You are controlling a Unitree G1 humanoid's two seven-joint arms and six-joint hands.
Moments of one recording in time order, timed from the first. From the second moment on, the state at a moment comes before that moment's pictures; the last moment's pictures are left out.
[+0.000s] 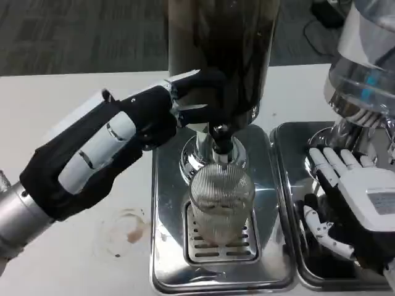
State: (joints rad) left arm -0.02 0.51 0.09 -0.24 -0.57 -0.10 -0.82; right arm 0.25 -0.44 0.16 -0.31 -1.02 0.06 0.05
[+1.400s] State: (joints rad) left arm -0.05 0.54 0.09 -0.18 -0.43 -0.17 -0.92; right arm 0.27 -0.39 0.19 -0.32 -1.03 0.12 0.05
